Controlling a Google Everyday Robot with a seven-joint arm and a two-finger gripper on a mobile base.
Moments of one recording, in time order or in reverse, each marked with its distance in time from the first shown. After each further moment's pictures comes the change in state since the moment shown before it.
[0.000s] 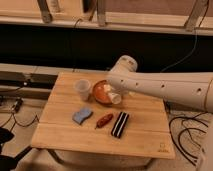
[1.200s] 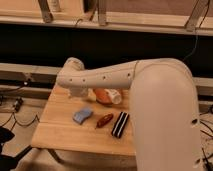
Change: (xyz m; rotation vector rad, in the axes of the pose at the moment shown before) arm 0.058 0.193 0.029 -0.003 0.122 -0.115
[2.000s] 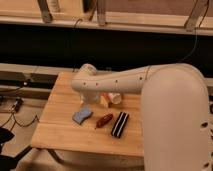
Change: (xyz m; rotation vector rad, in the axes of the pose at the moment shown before) arm 0.046 -0.065 0.041 0.058 0.162 -0.006
